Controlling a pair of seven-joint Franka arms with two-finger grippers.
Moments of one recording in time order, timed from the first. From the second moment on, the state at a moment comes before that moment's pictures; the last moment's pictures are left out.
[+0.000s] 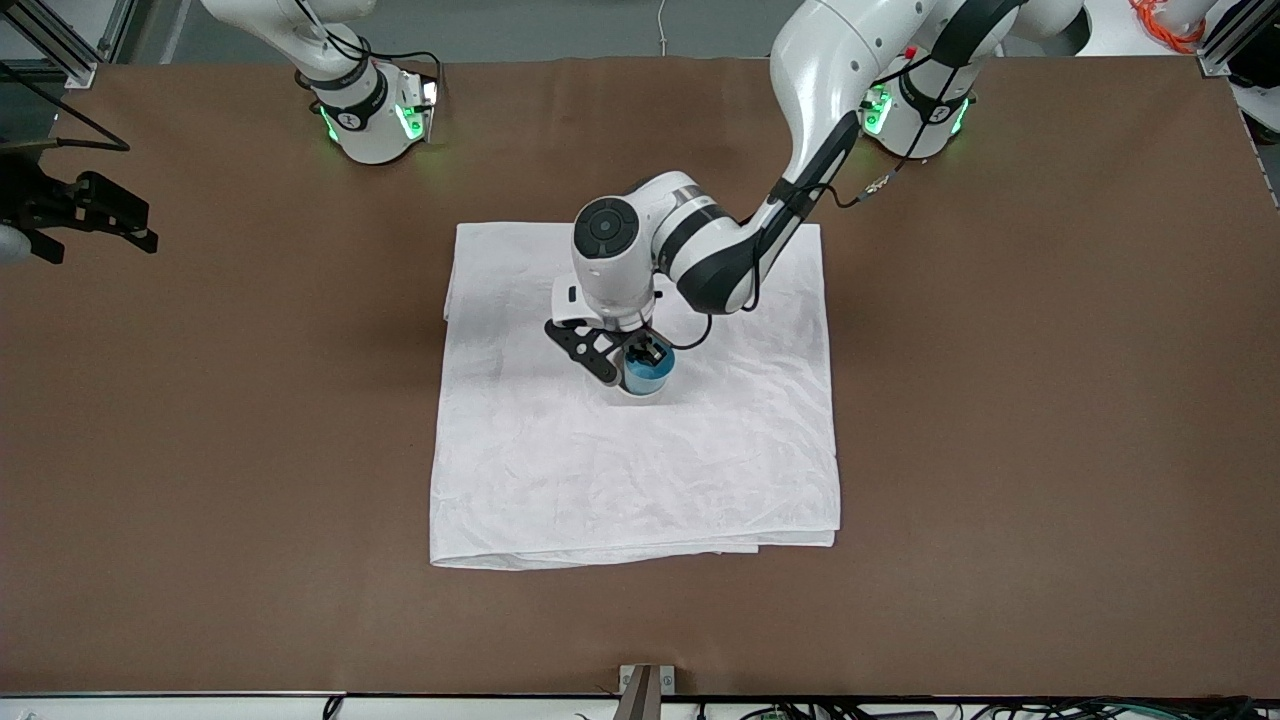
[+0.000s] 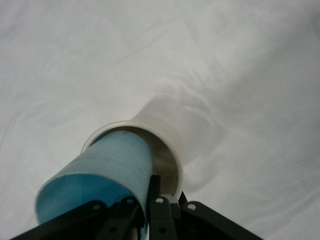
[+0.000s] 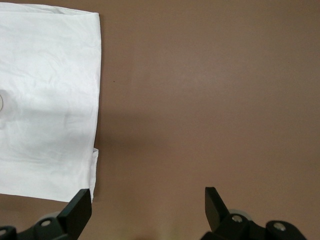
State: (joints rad) left arm -0.74 0.80 -0.16 -1.27 0.17 2.06 -0.19; right arm 0.06 -0.03 -0.08 -1.54 -0.01 1.48 -0.13
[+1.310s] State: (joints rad) left arm -0.51 0.56 -0.15 -1.23 0.17 1.87 -0.19; right arm 0.06 -0.03 -0.08 -1.54 -0.01 1.48 -0.13
